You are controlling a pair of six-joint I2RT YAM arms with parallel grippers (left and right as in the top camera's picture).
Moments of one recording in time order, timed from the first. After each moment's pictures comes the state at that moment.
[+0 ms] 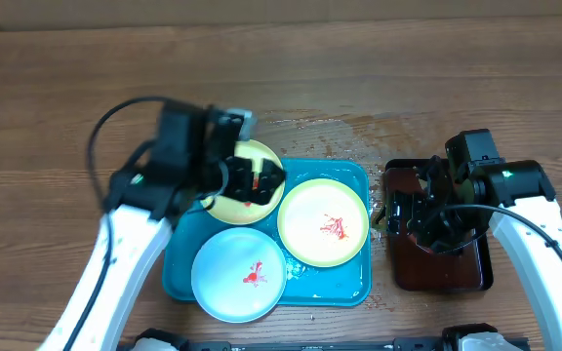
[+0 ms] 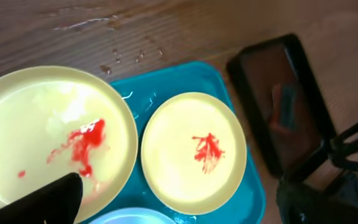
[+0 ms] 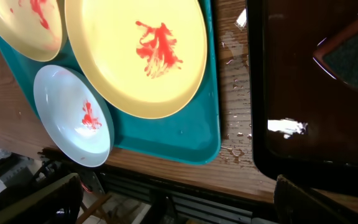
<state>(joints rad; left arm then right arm) -0.33 1.34 1.22 -0.88 0.39 -0.12 0.11 1.31 1.06 -1.29 -0.48 0.28</state>
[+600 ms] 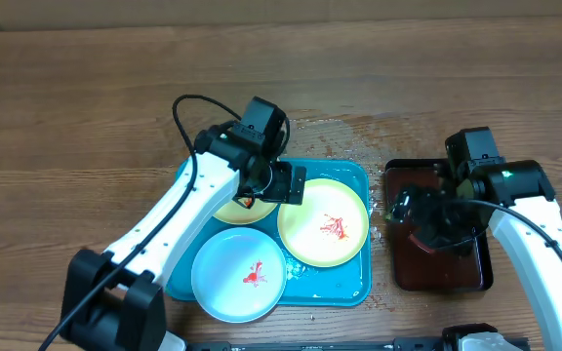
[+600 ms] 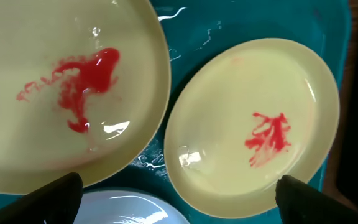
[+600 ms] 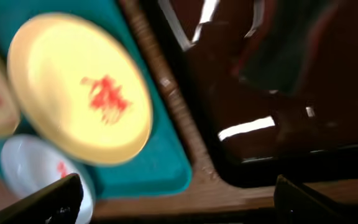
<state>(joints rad) -0.49 1.68 1.29 -0.96 0.16 -0.39 0.11 1.31 1.06 -1.24 -0.23 0.59</state>
